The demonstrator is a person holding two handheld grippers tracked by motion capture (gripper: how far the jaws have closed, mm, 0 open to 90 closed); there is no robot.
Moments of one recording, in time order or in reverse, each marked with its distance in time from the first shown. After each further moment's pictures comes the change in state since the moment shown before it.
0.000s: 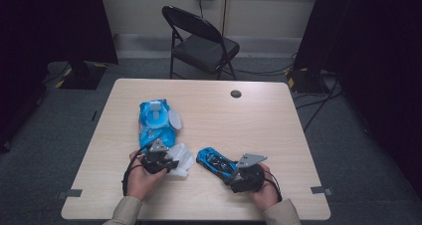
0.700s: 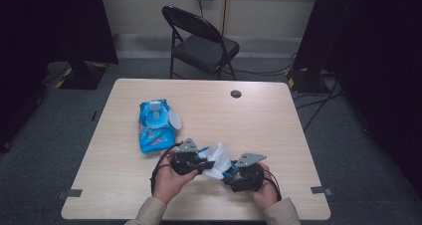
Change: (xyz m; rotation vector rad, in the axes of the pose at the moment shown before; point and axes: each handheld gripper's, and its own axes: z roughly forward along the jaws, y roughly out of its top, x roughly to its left) left arm -0.081 0.046 0.031 -0.122 -0.251 0.109; right arm -0.002 0.001 0.002 0.000 0.009 -0.008
